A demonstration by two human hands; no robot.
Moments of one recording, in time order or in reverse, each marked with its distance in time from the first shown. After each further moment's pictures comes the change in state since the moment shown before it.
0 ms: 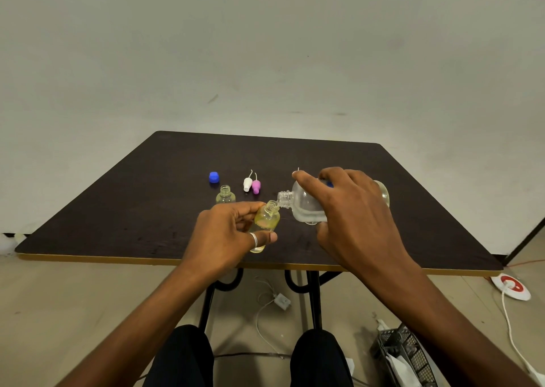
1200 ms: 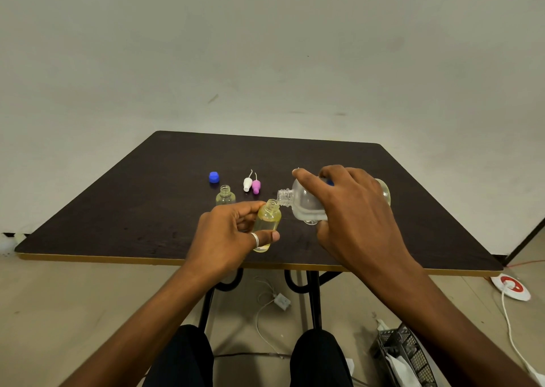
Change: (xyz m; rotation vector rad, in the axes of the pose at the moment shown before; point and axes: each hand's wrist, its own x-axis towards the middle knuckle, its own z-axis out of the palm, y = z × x) left_hand -0.005 0.012 0.003 -0.053 0.009 -0.076; right_hand 0.001 0.000 0.001 0.013 0.040 -0.016
